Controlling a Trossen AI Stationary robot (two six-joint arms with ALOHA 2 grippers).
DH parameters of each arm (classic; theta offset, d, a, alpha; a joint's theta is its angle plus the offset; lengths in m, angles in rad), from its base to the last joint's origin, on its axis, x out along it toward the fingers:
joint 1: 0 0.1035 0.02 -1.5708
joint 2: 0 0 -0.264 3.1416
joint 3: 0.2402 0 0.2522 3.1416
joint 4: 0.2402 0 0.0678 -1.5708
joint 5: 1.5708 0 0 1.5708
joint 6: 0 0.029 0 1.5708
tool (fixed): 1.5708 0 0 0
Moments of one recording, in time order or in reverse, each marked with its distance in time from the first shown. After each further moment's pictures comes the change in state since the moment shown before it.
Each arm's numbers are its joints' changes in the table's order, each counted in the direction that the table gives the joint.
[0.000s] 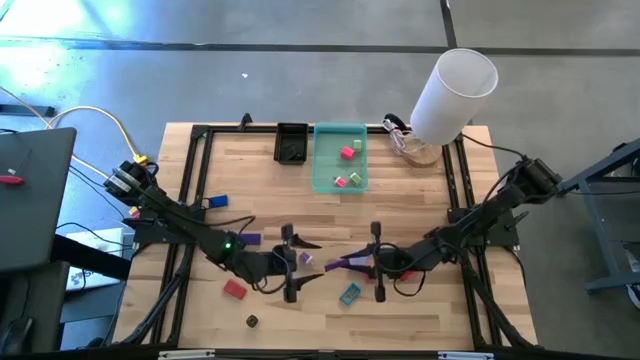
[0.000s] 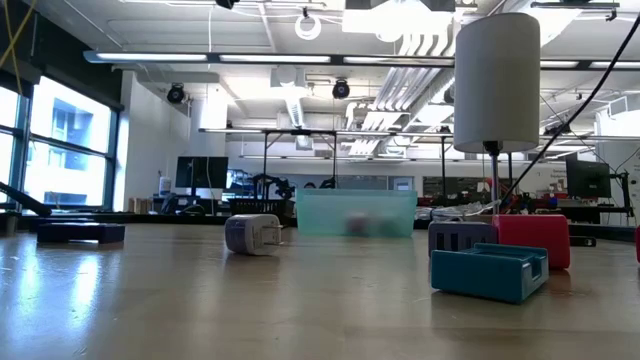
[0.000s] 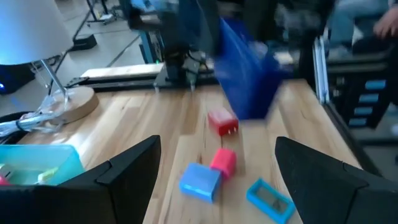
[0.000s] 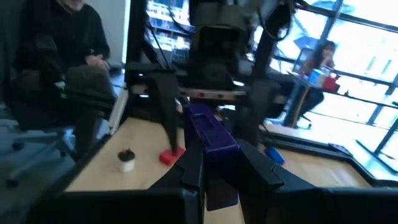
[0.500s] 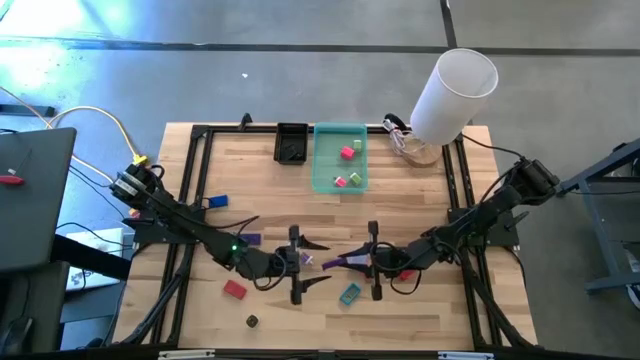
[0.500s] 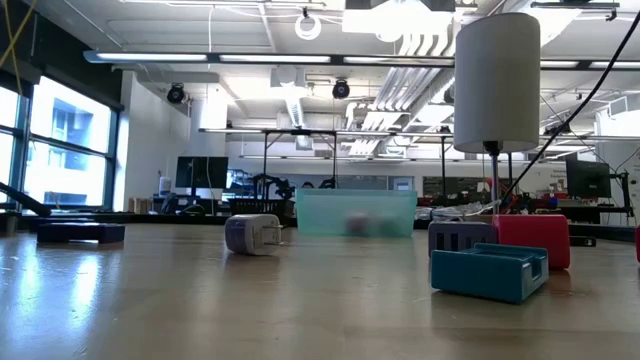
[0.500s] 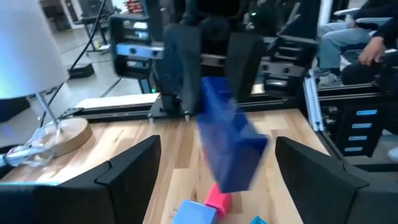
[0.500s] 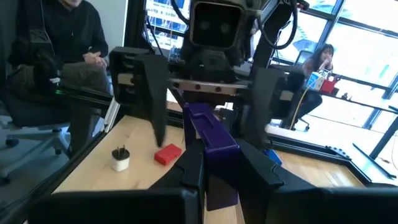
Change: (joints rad) left arm 0.005 0.054 0.000 -0.207 0.036 0.116; right arm -0.015 0.019 -0.001 -0.025 -0.018 -0.024
